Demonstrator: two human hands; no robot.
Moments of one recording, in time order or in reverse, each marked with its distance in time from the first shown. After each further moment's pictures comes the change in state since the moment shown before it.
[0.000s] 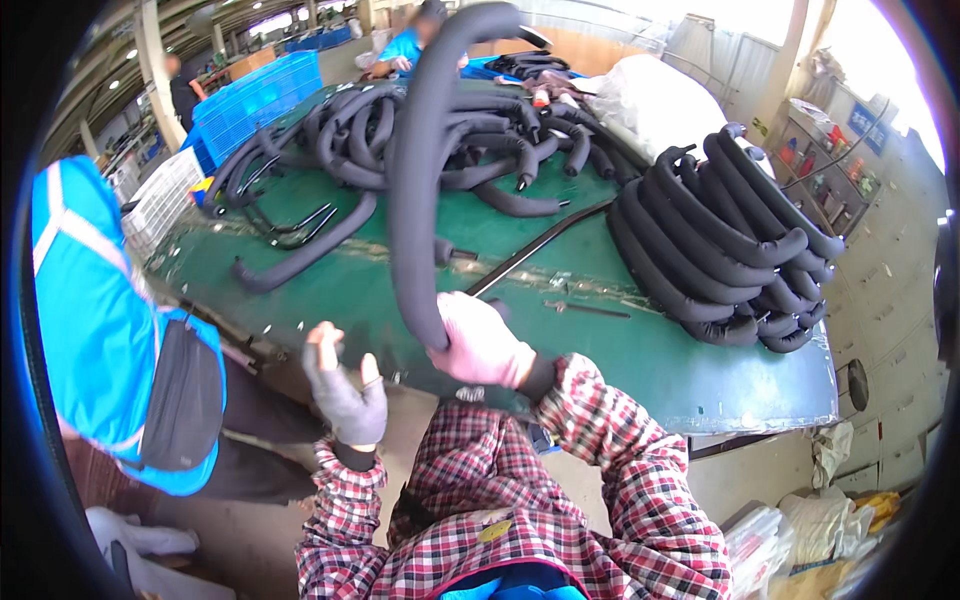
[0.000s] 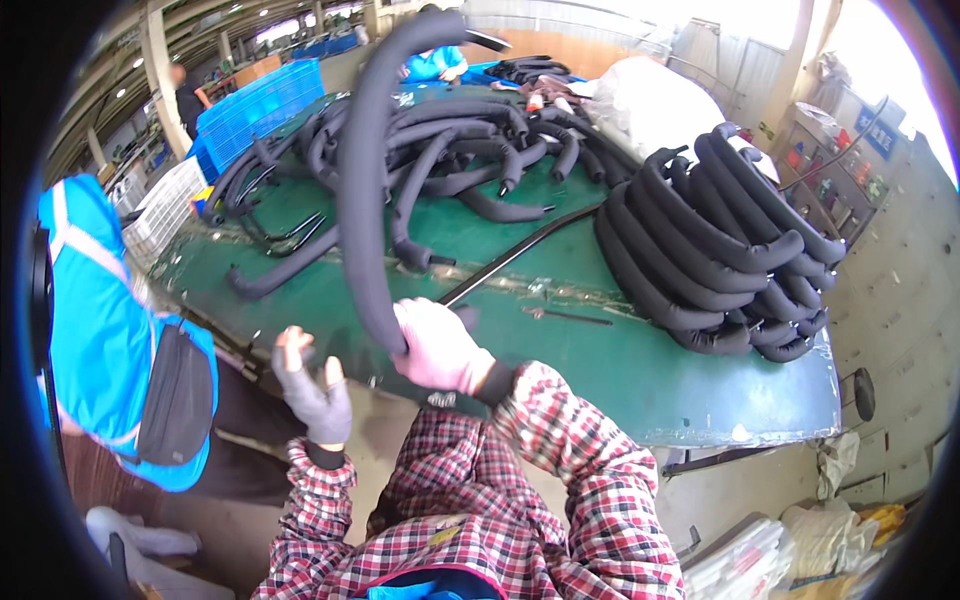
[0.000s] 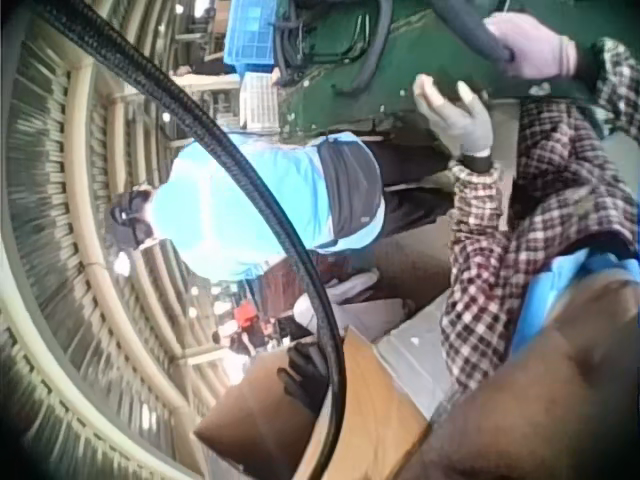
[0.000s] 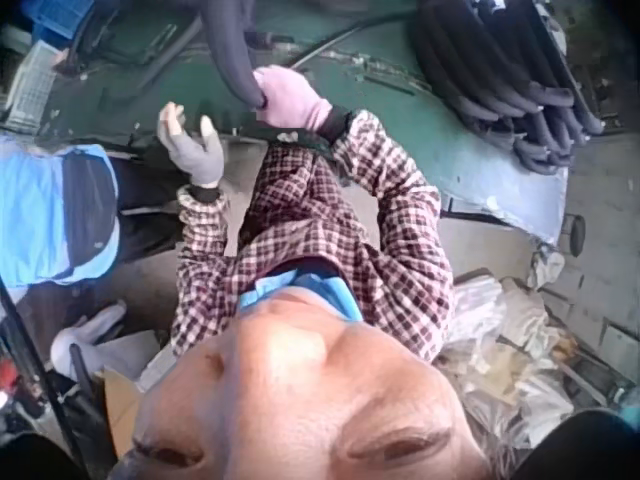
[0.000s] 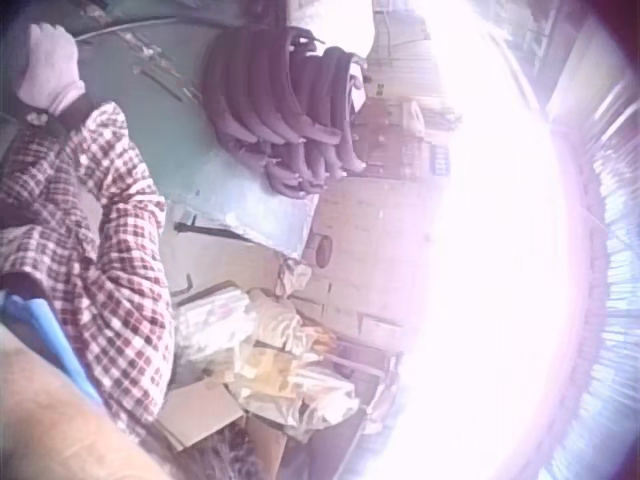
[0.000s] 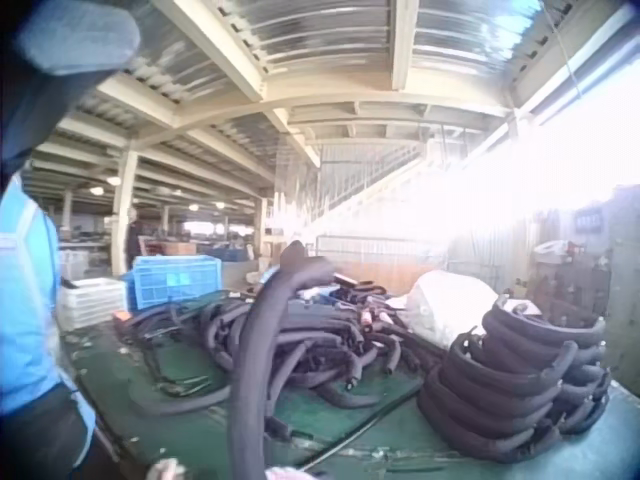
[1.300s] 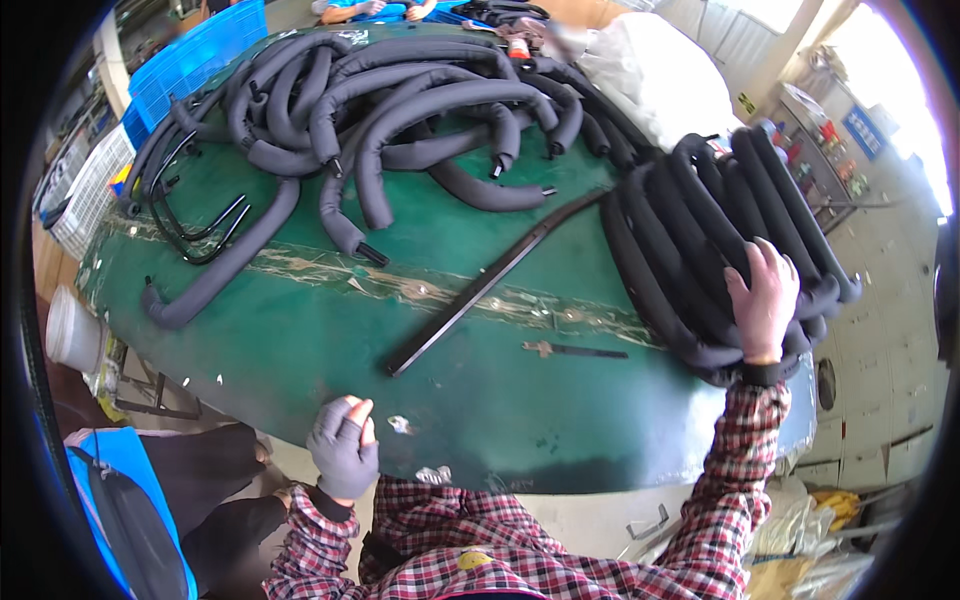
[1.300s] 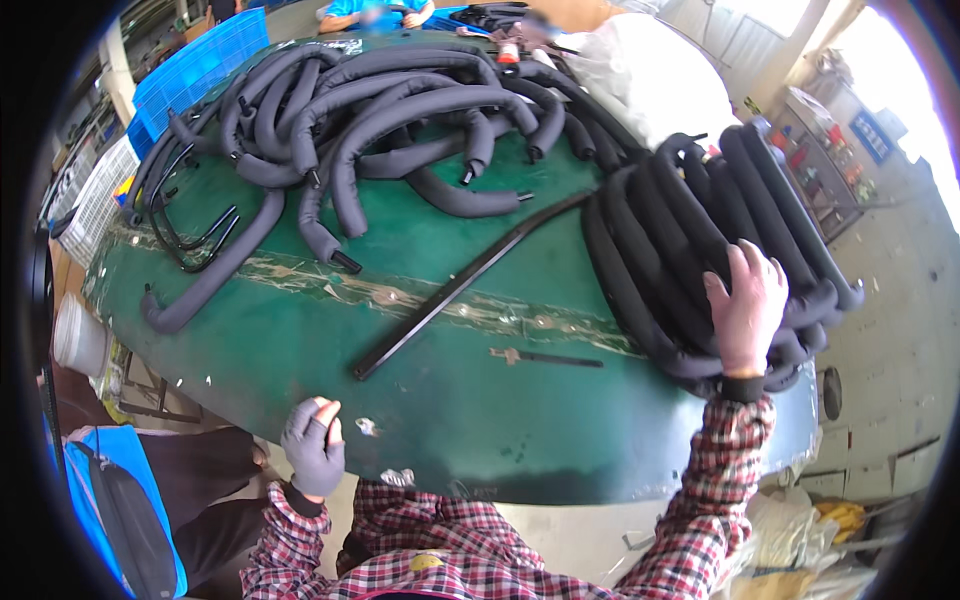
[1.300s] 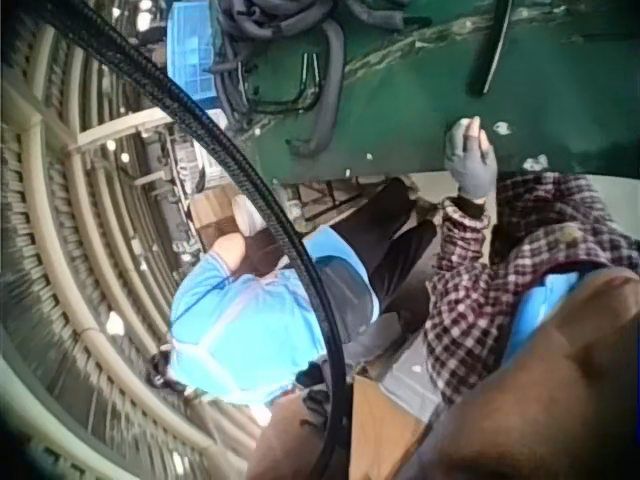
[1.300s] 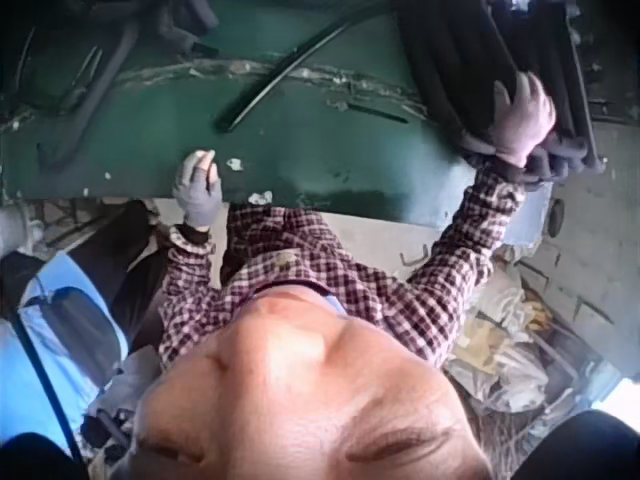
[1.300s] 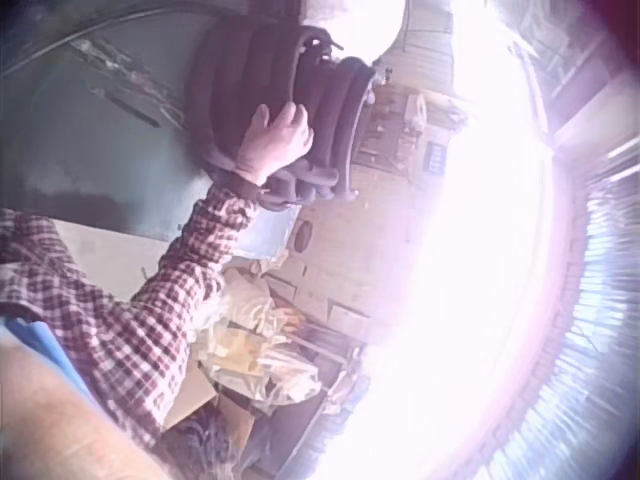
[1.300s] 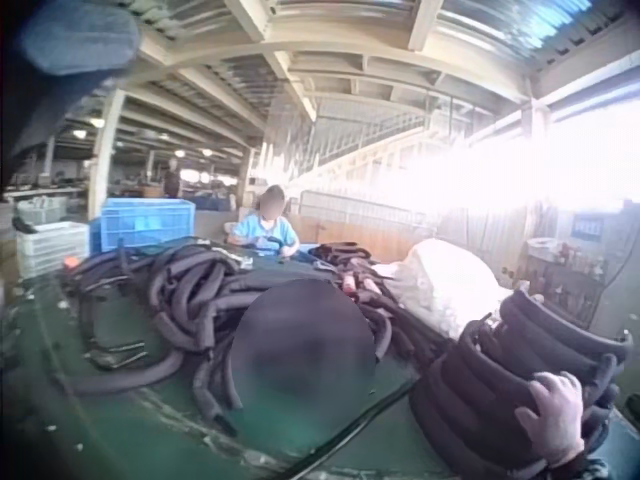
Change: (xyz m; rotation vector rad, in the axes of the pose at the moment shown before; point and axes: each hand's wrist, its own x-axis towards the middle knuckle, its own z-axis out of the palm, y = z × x) left_hand -0.059 -0.027 0.116 -0.149 -0.539 -0.128; right_hand -0.092 0.128 -0.337 -1.526 0.062 0.470
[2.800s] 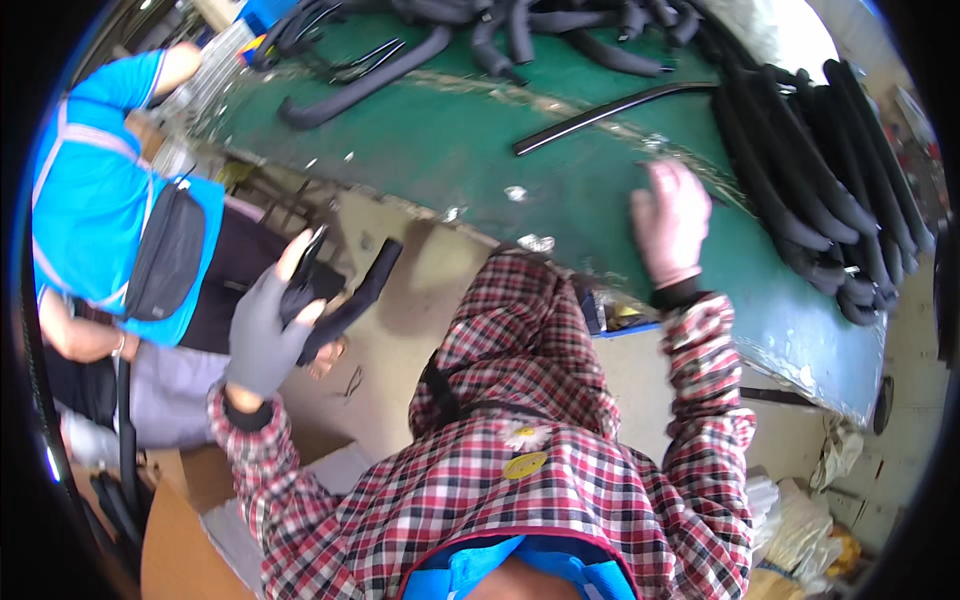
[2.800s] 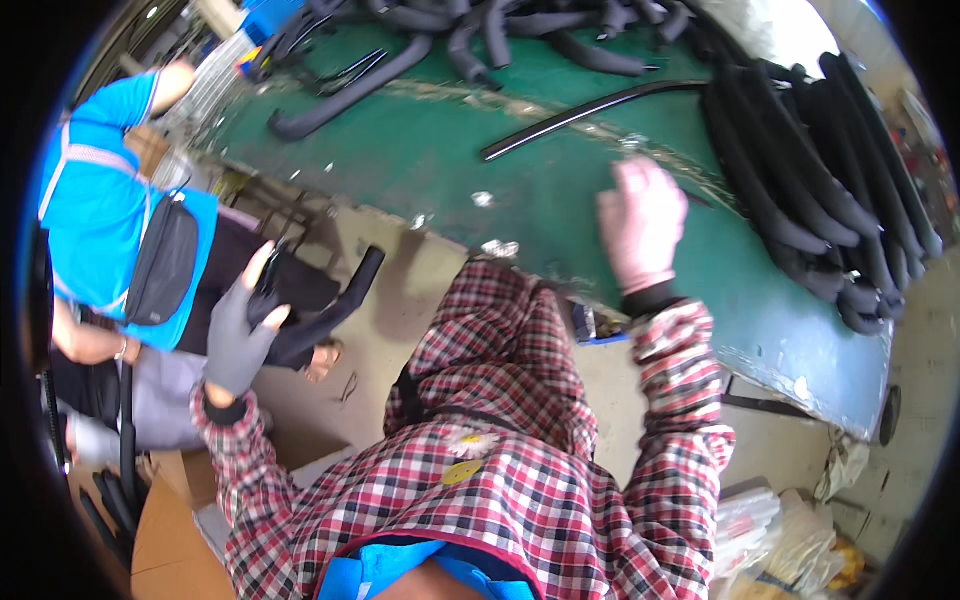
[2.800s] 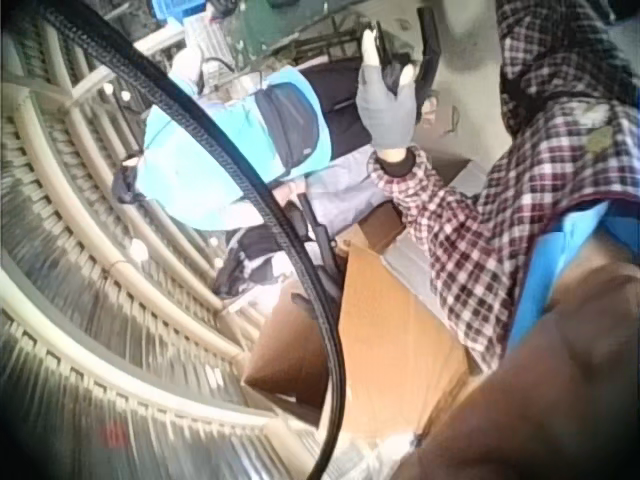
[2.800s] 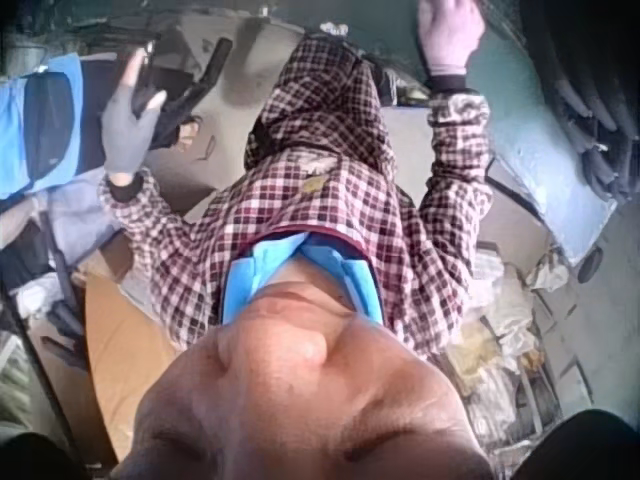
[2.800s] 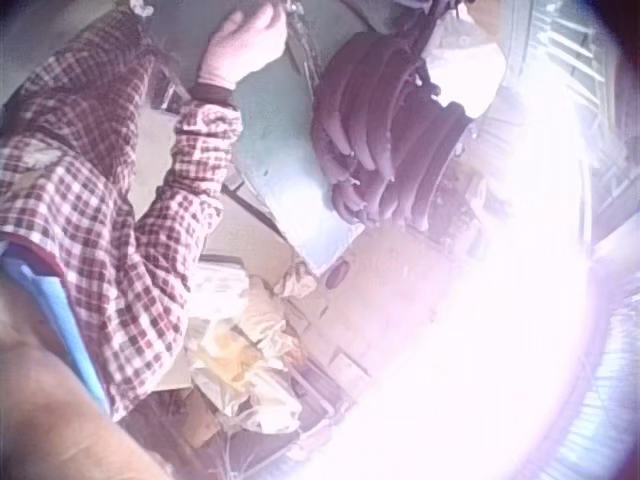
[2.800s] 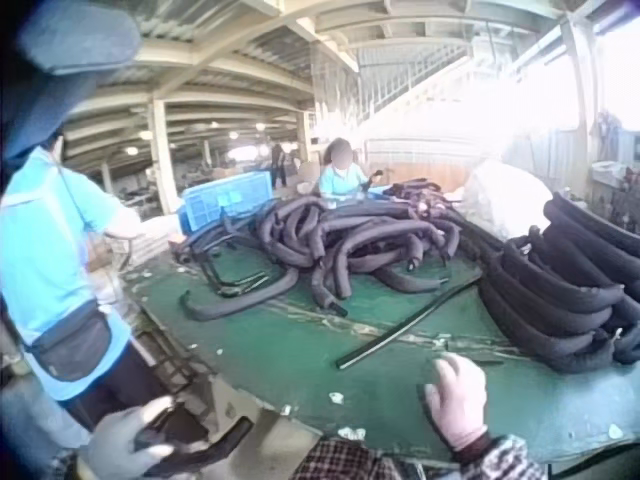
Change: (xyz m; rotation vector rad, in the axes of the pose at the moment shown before) left_hand -0.058 0.100 -0.329 0.283 -0.419 -0.343; right_hand -0.151 -0.295 -0.051 0.951 0.137 0.028
